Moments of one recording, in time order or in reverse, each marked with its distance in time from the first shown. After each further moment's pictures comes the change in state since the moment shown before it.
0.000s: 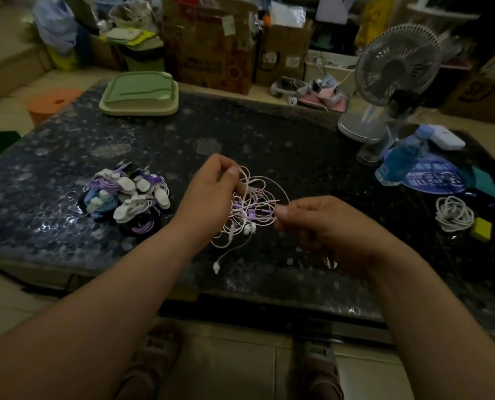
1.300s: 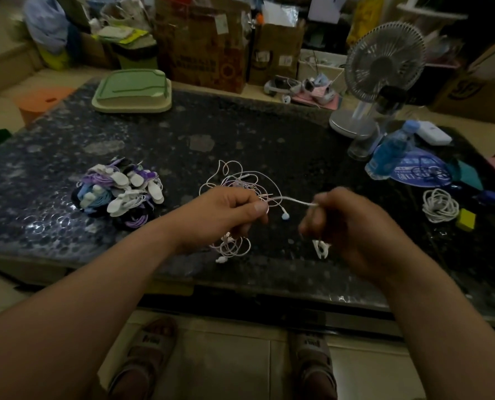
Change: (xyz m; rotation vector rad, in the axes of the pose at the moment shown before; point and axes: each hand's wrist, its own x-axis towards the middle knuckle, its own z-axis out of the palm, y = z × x) left_hand -0.020 0.002 -0.010 0.191 -0.622 0.056; right_hand -0.033 0.014 -0.011 0.190 0.225 -0.092
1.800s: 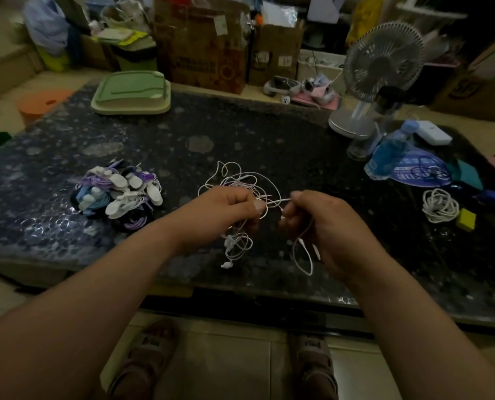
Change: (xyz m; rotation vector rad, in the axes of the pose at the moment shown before) left_hand 0.006 -0.003 0.004 -0.042 0.037 0.004; right_hand 0.017 0.014 0.018 -0.064 0.072 -0.007
